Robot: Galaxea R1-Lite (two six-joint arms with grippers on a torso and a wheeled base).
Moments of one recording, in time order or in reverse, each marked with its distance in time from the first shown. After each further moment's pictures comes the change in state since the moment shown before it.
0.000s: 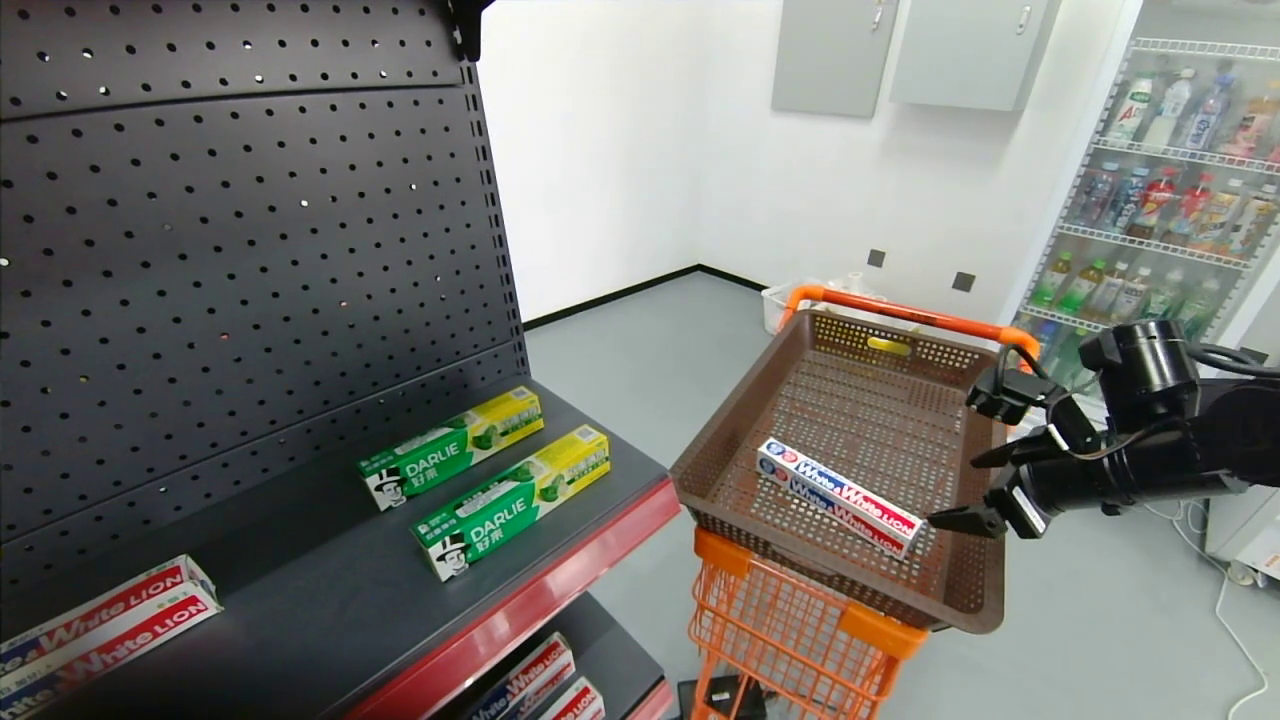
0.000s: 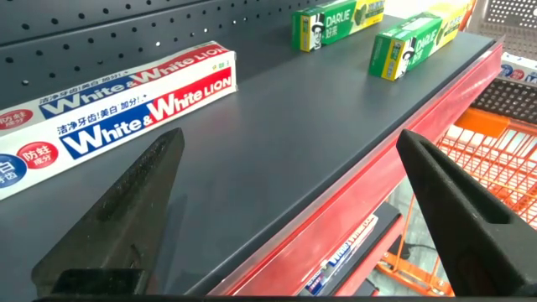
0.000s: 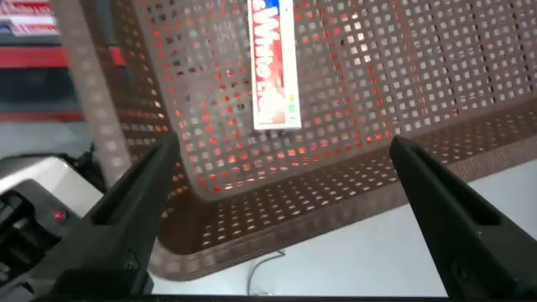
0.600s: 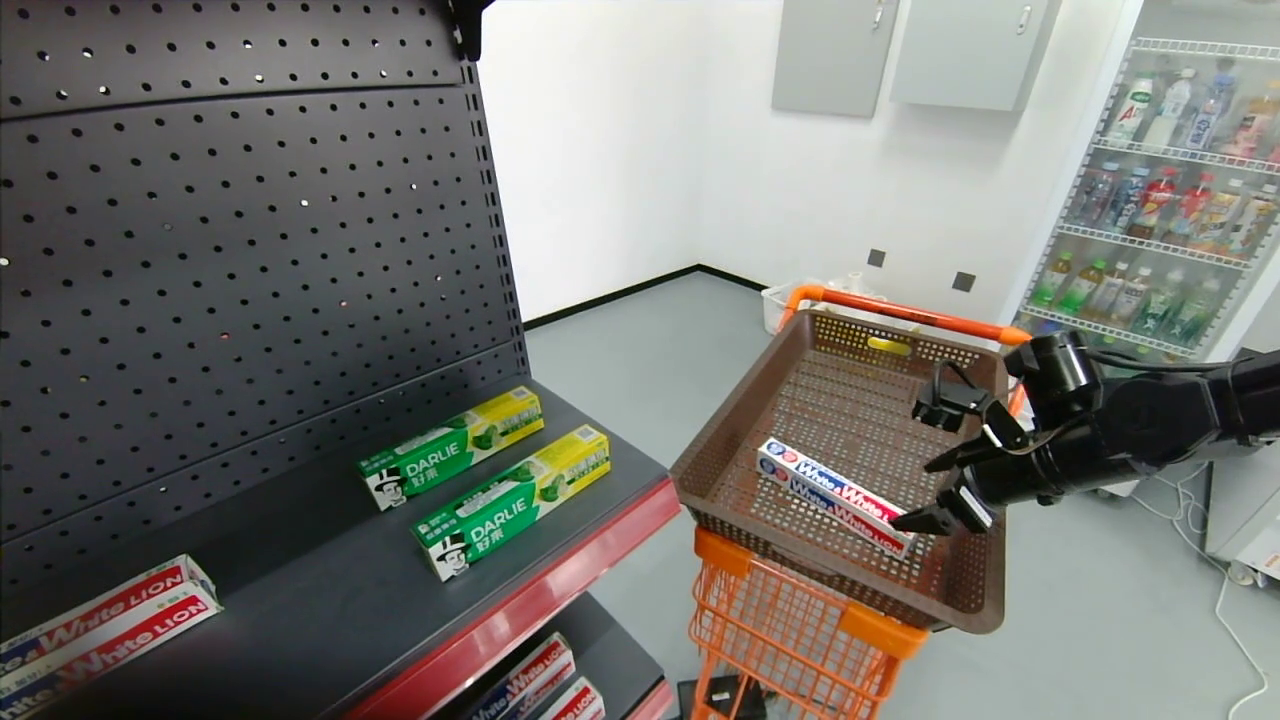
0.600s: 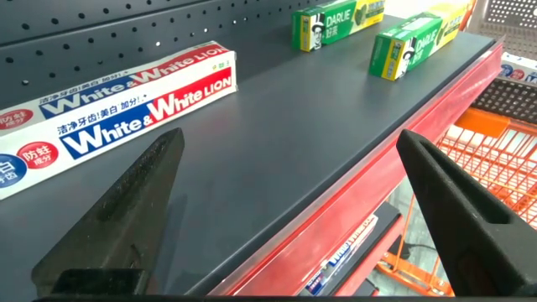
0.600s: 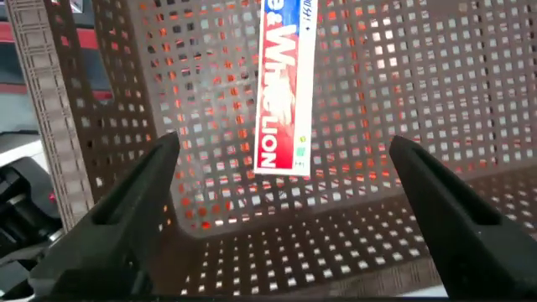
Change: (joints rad) left arm 0.000 0.000 0.000 0.000 0.000 0.000; right arm 0.040 0.174 -0.164 0.064 0.018 -0.058
